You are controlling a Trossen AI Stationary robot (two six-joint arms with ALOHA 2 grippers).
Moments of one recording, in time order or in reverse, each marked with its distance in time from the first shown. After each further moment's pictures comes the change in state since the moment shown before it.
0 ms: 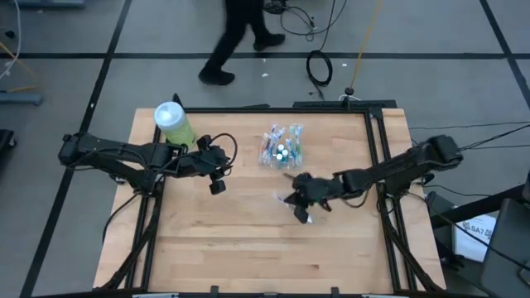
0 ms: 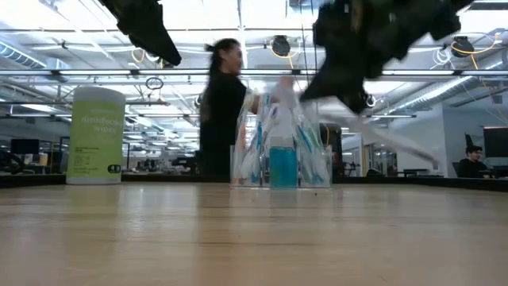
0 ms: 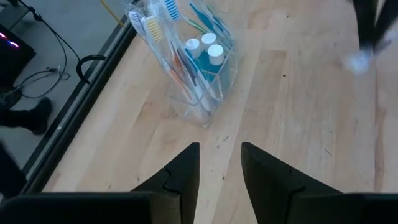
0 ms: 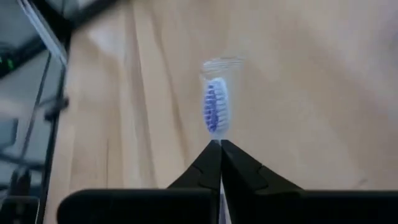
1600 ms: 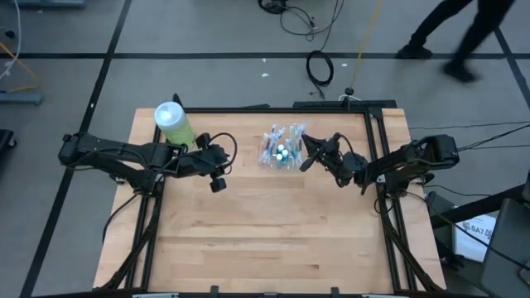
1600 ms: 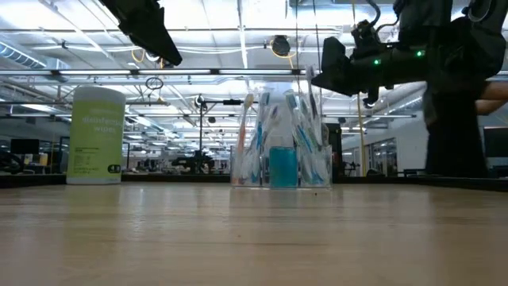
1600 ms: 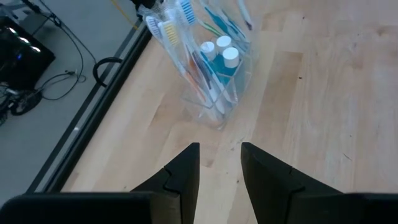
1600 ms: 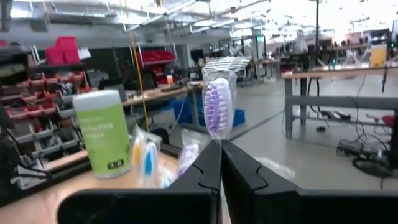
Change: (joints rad) left arm 0.000 0.000 0.000 0.001 -0.054 0.017; right arm -0.257 -0.010 -0.402 1.214 0.642 -0.610
